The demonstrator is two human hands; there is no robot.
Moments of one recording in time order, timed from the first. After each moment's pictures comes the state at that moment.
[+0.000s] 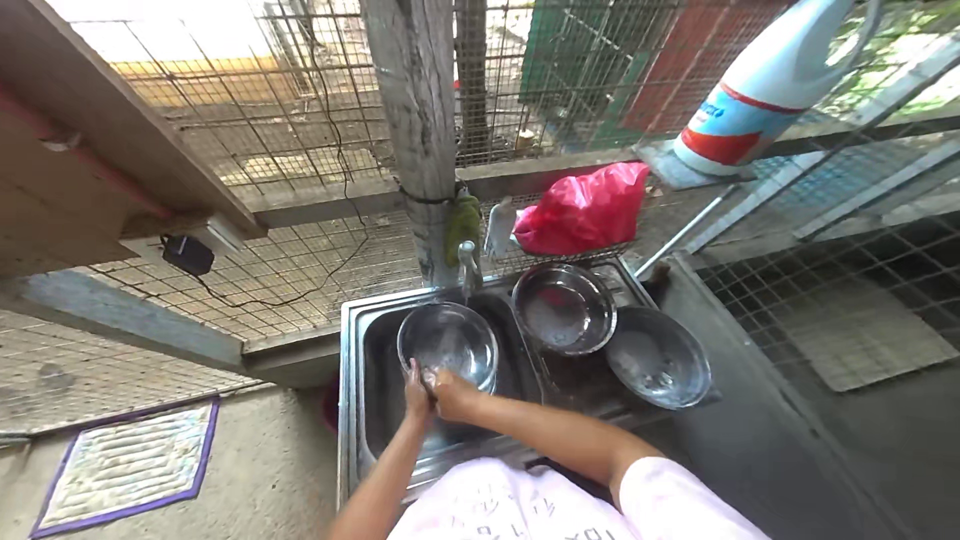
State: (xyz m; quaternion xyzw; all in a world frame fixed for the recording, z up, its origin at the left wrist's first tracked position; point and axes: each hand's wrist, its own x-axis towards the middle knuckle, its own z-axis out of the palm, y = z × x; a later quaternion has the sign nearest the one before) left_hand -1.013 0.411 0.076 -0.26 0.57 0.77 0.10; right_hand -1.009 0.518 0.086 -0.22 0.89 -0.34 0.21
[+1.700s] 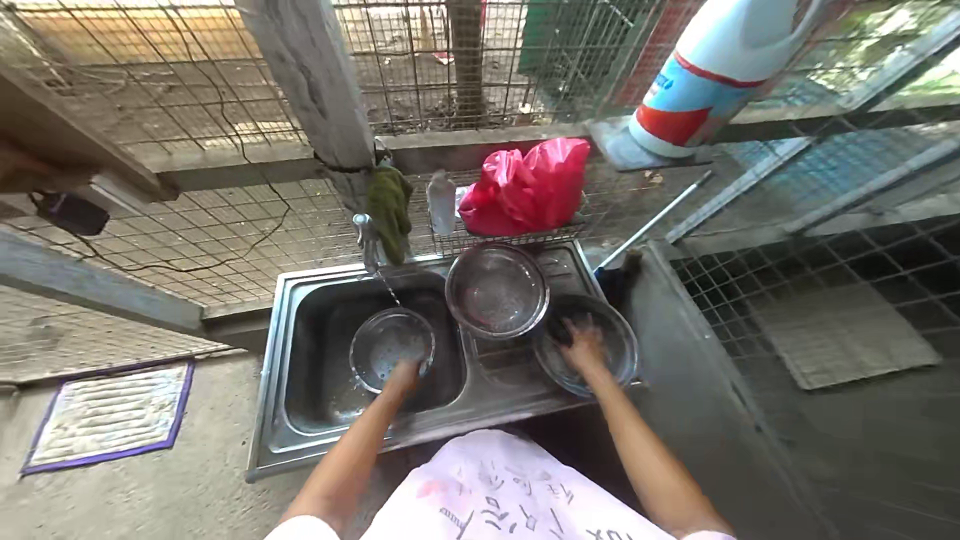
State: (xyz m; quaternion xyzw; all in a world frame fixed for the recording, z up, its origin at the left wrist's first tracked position) left_hand -1.004 0.507 -0.010 0.08 0.91 0.20 0.36; right_hand -0.937 0.893 0.070 0.27 0.92 -0.24 0.14
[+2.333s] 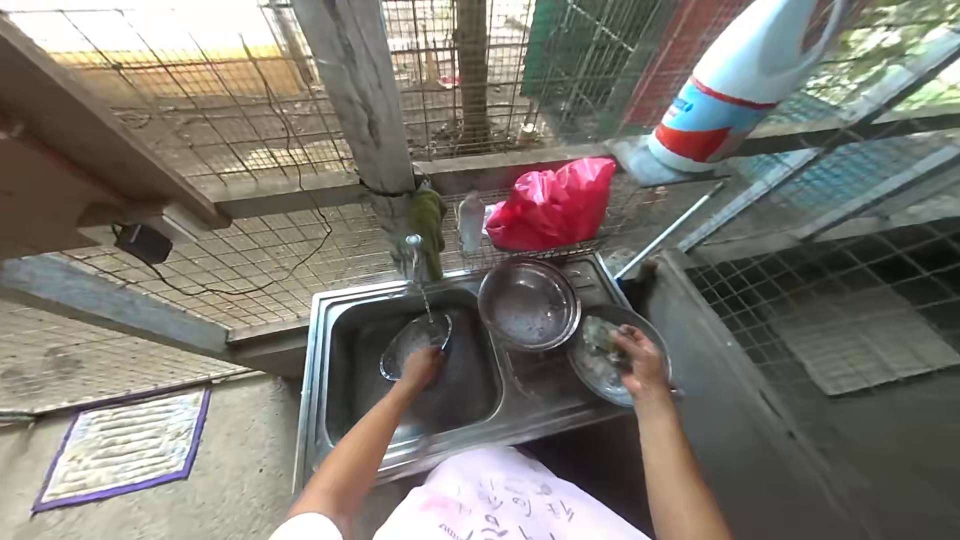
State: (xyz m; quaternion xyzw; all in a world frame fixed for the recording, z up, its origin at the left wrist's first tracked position) left_hand -1.056 0.470 0.038 0.11 0.91 0.25 0.30; right_hand -0.920 0.827 0.158 0.34 0.56 -0.73 -0.19
